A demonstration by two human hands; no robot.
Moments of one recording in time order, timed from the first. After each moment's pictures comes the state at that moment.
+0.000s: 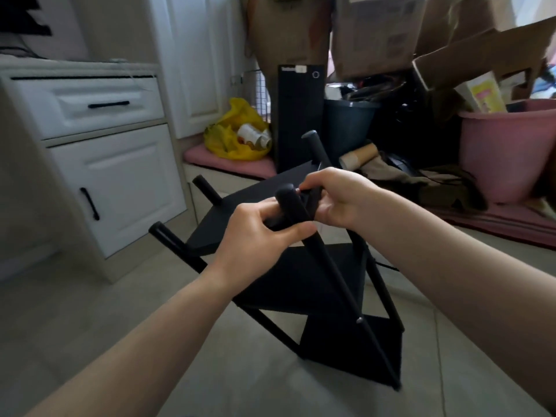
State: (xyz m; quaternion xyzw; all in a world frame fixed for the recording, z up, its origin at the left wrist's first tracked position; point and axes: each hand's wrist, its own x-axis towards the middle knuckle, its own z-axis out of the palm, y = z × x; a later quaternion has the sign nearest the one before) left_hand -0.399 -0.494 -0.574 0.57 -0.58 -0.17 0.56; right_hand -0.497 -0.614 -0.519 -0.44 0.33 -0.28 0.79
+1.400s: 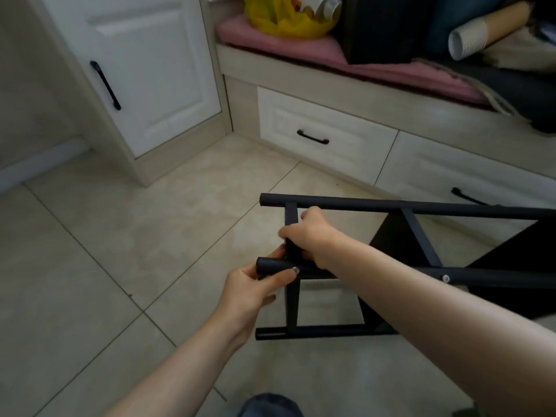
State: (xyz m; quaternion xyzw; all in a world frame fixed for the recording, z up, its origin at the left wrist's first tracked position) left_hand -0.329 -0.446 -0.837 0.65 -0.15 -0.45 0.59; right_hand -0.364 -0.597 -0.805 -0.68 0.50 -0.03 0.53
